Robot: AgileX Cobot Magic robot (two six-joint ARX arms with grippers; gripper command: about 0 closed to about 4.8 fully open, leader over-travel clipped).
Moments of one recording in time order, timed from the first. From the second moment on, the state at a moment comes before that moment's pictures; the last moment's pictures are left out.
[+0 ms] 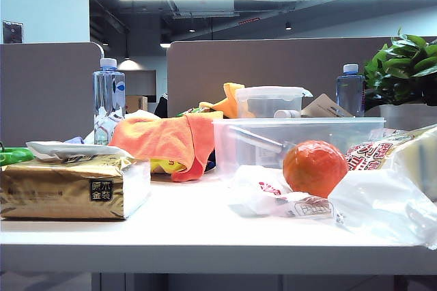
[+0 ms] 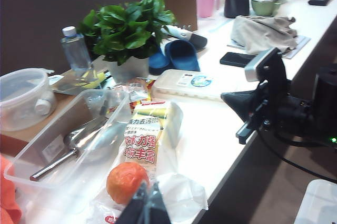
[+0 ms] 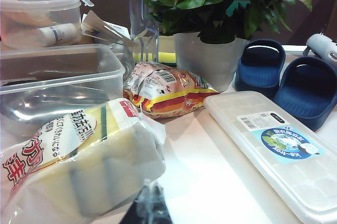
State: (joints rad) left arm -1.57 0.88 0.91 -0.17 -0.66 0.03; right arm 0.06 0.00 0.01 -0.01 0.14 0.02
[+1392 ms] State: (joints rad) left arm -0.24 0.35 0.06 0.33 -0.03 -0.02; right arm 0.06 0.00 0.01 -0.01 0.13 0.02
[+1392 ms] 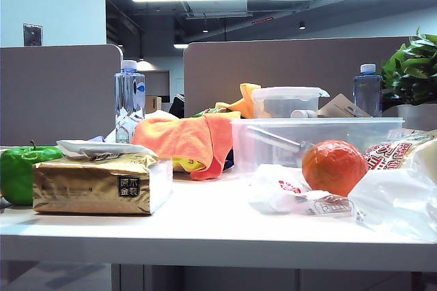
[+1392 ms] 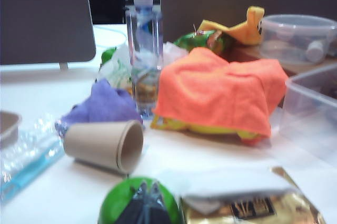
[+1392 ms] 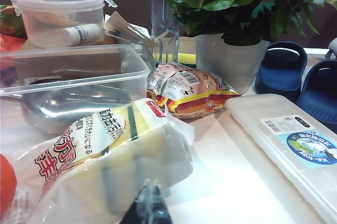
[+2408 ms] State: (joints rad) left arm -0.15 0.05 0.00 0.14 -0.05 0.00; right arm 0.06 0.00 0.01 -0.01 0.13 0.02
